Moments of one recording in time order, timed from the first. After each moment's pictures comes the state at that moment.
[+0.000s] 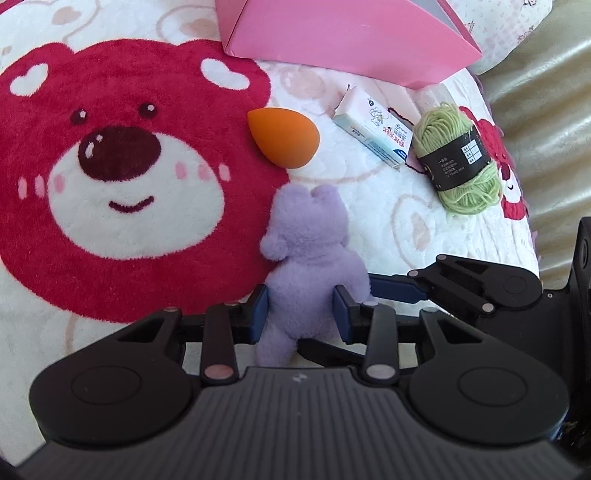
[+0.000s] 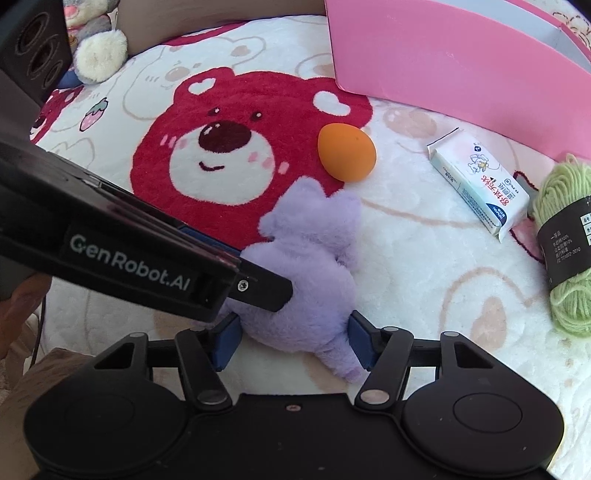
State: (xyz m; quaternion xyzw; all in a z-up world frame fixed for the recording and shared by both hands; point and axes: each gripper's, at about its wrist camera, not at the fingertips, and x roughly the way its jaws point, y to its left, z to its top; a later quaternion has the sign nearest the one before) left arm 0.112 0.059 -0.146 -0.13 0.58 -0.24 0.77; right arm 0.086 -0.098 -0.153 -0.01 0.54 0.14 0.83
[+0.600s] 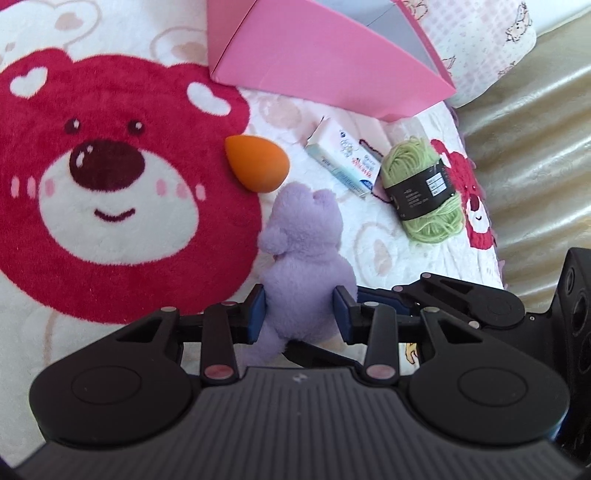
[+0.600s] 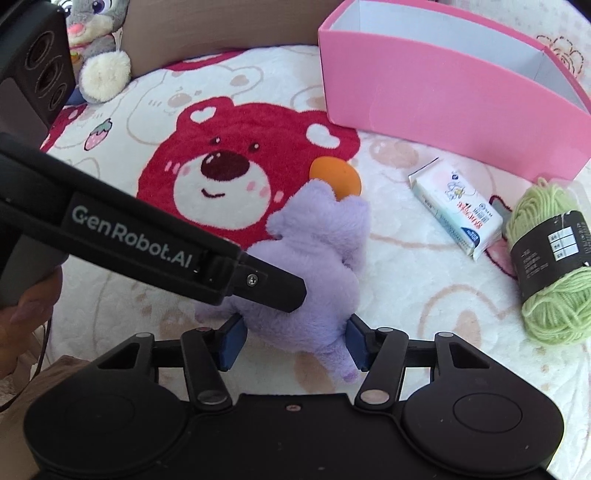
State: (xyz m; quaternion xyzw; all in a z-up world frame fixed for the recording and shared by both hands) left arm 0.104 0.062 -0.126 -0.18 0.55 -0.25 0.78; right arm 0.075 -0.103 -0.132 -0.02 0.50 0.13 0.85
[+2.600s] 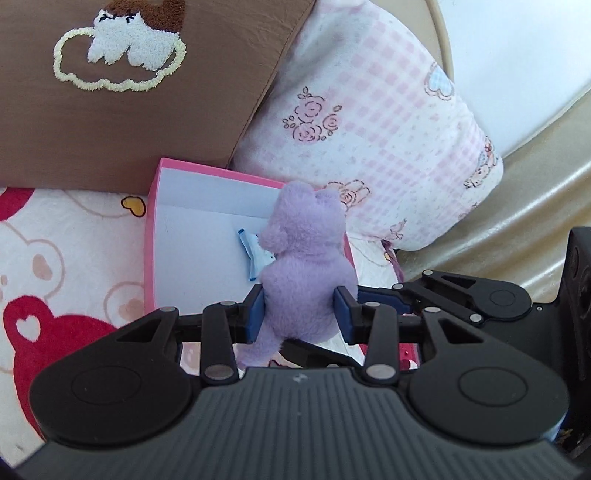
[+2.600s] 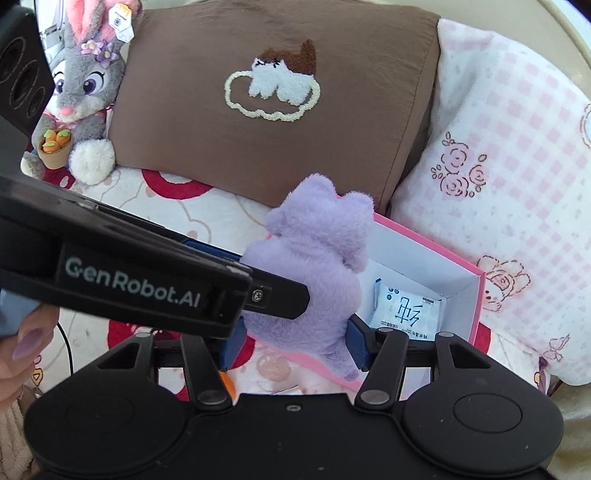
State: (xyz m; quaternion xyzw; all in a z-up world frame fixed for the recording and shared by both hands) left arm 0.240 0.042 0.079 -0.23 0.44 -0.21 0.84; right arm 0.224 -0.148 0.055 -0.13 0.47 0.15 0.86
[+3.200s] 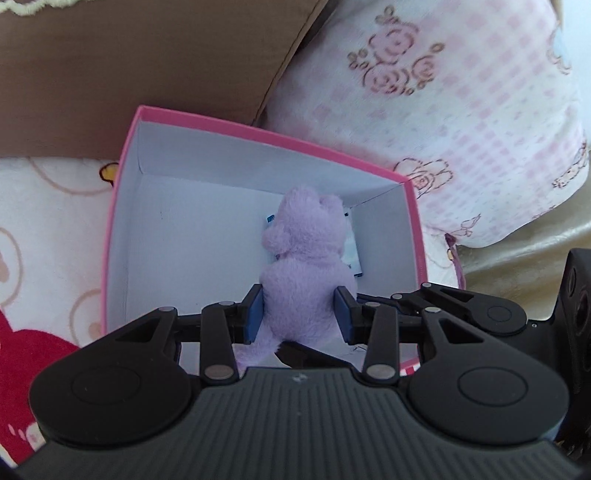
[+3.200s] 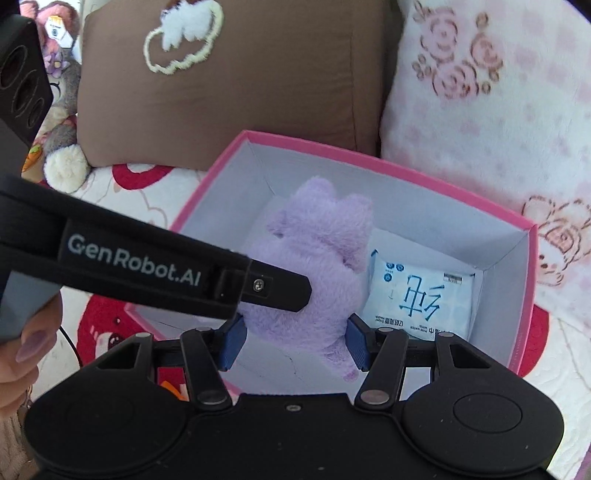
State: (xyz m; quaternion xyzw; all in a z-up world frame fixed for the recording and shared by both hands) left arm 0.343 -0.017 -0.013 -0.23 0.52 -0.15 0.81; right arm 0.310 -0.228 -0.051 -0.04 0.51 0.19 0.84
